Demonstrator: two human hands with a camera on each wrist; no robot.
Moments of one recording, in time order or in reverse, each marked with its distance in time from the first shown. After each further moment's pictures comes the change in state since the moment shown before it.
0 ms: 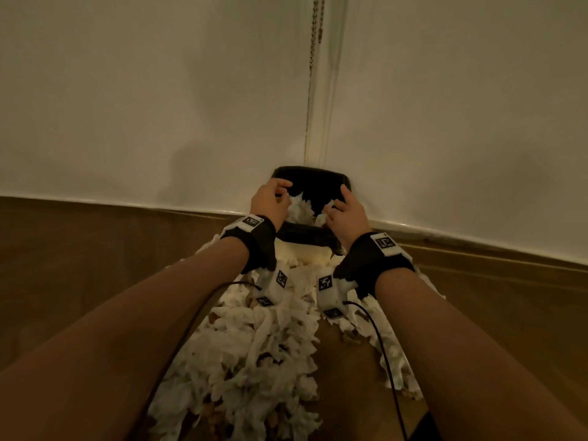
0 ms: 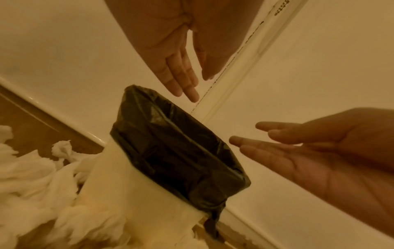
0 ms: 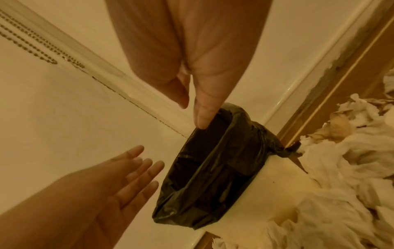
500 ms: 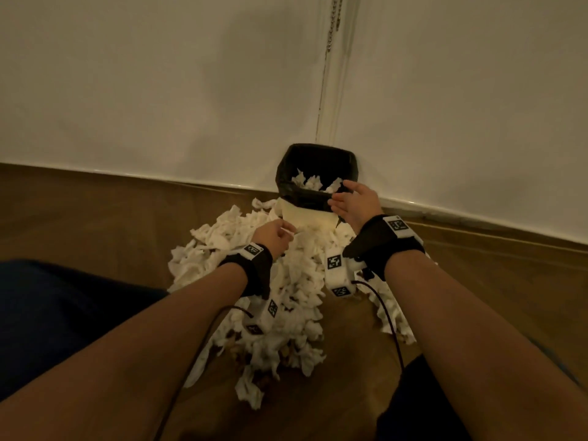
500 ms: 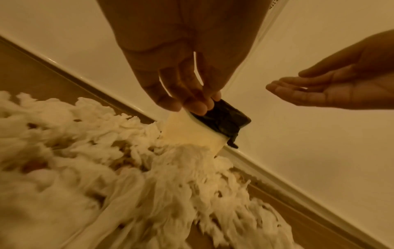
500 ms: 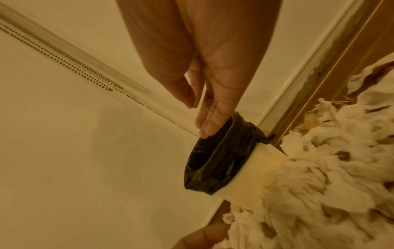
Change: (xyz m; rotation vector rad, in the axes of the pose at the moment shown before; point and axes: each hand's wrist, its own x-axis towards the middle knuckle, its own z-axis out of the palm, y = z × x) left_hand -0.136 -0.042 -0.032 0.107 -0.284 -0.194; right_hand -0.098 -0.024 0.003 0.496 -0.047 0.236
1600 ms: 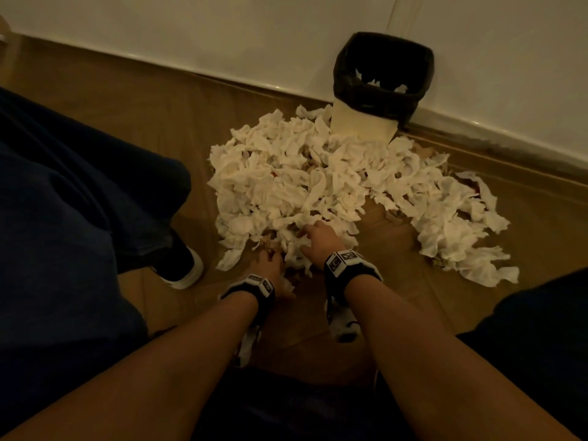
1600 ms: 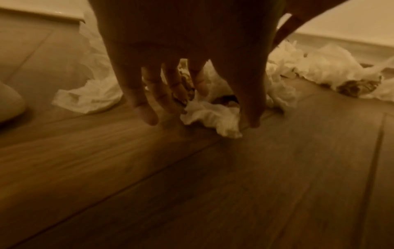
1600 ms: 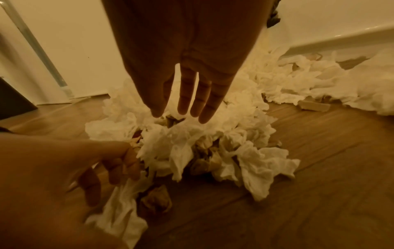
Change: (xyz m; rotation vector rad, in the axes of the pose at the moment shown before) left_hand -0.164 -0.191 0.075 0.673 -0.400 -0.363; right_hand -0.067 0.253 -0.026 -1.759 -0.461 -0.054
